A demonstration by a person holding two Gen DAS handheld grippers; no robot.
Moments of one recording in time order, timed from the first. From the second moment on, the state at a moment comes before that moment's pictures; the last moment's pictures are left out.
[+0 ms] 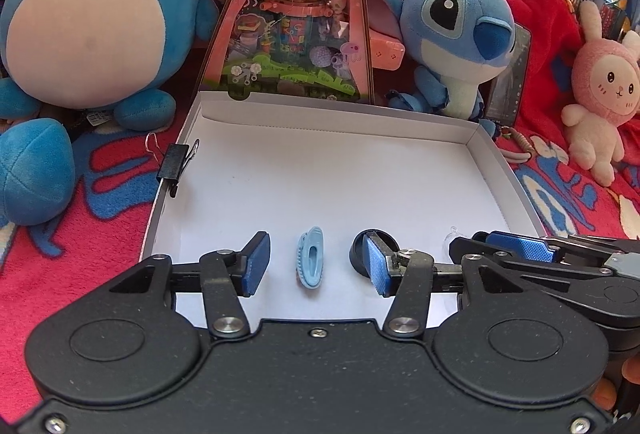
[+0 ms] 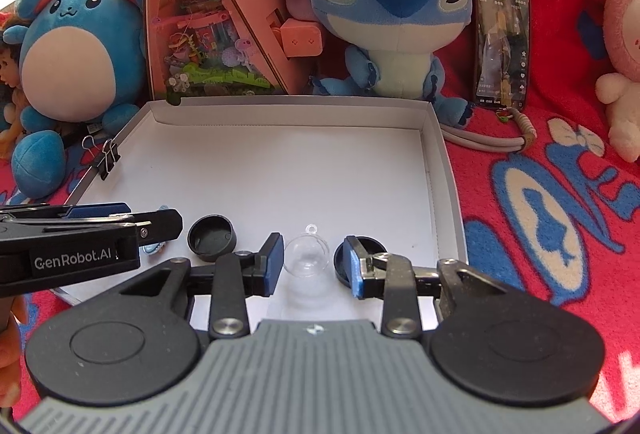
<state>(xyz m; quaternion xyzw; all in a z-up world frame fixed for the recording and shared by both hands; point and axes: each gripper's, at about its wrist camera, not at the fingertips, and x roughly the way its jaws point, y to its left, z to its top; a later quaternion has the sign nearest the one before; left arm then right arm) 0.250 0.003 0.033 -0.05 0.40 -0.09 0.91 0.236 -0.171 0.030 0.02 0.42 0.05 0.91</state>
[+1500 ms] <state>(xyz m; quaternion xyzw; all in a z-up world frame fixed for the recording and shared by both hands) 0.072 0.026 0.046 -0.03 0.33 -0.17 0.93 0.077 -0.184 0.057 -0.06 0.30 0.12 0.95</state>
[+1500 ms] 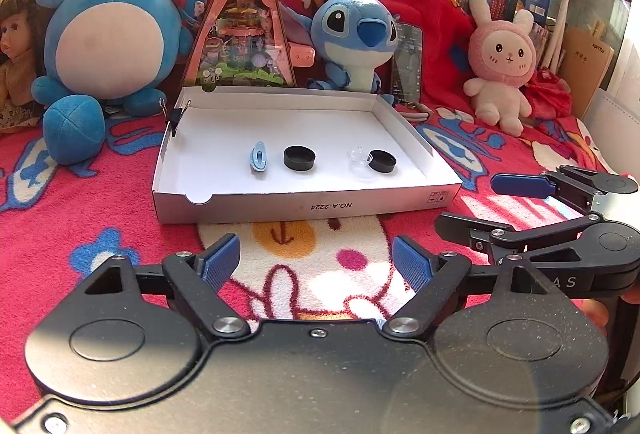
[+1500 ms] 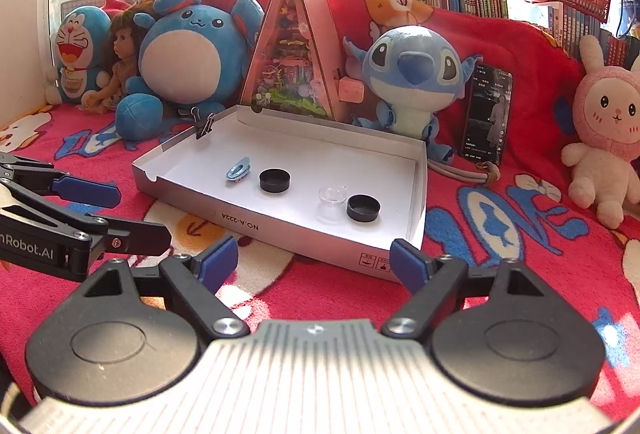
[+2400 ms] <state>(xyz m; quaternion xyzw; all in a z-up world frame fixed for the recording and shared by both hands) 0.007 0.032 0.017 -0.01 0.37 -0.19 0.91 -0.001 -0.168 0.018 -0.10 0.30 0.19 0.93</state>
